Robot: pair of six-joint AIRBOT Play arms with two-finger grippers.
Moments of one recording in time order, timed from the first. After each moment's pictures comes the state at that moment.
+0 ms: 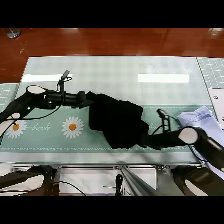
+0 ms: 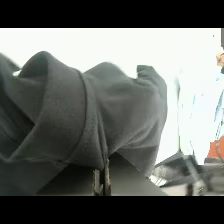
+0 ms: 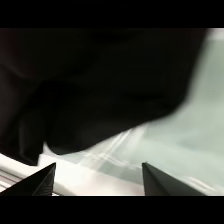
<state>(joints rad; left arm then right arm) -0.11 -1.37 0.83 0.35 -1.02 -0.98 0.44 -0.87 0.36 -0.91 0.89 1.75</state>
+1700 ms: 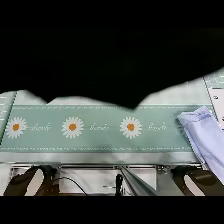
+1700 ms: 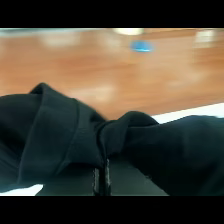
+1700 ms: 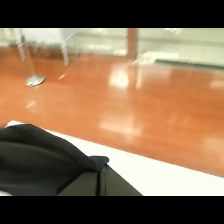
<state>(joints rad) 0.29 -0.70 1.75 0.99 -1.34 -1.29 0.11 -0.65 1.84 -1.29 1.34 1.56</state>
